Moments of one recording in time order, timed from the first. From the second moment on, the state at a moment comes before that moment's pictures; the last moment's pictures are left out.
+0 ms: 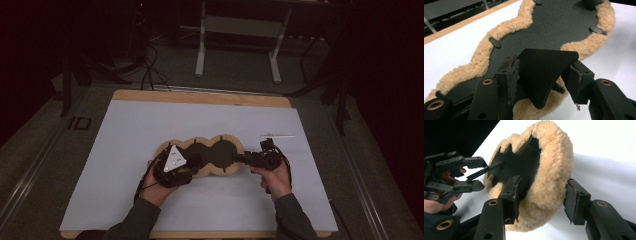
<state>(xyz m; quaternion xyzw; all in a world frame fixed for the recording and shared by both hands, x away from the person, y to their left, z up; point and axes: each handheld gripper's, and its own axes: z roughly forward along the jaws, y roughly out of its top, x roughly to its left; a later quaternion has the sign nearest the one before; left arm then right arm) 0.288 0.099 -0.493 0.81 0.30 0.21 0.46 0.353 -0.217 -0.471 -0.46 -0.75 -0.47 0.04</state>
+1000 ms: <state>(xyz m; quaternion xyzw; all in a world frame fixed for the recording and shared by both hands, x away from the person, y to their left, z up) 0.274 0.173 -0.496 0.78 0.38 0.20 0.46 0.344 -0.216 -0.465 -0.41 -0.78 -0.47 0.00</state>
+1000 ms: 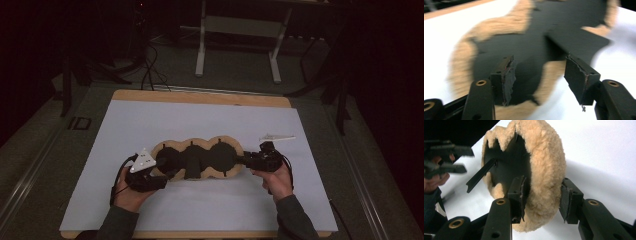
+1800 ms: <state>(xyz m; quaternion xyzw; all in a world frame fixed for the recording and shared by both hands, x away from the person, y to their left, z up) 0.291 0.214 -0.504 0.73 0.45 0.15 0.49 0.337 -0.214 -0.464 -0.38 -0.80 -0.46 -0.03</state>
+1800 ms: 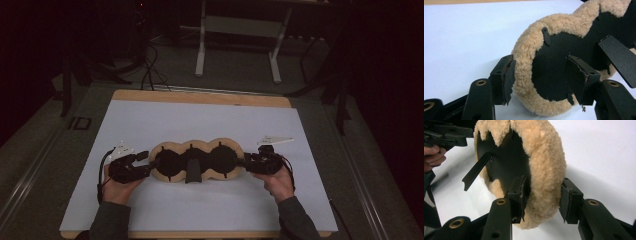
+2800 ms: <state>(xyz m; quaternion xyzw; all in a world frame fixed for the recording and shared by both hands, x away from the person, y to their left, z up) 0.304 0.211 -0.518 0.76 0.44 0.12 0.47 0.332 -0.215 -0.471 -0.34 -0.83 -0.44 -0.07</state>
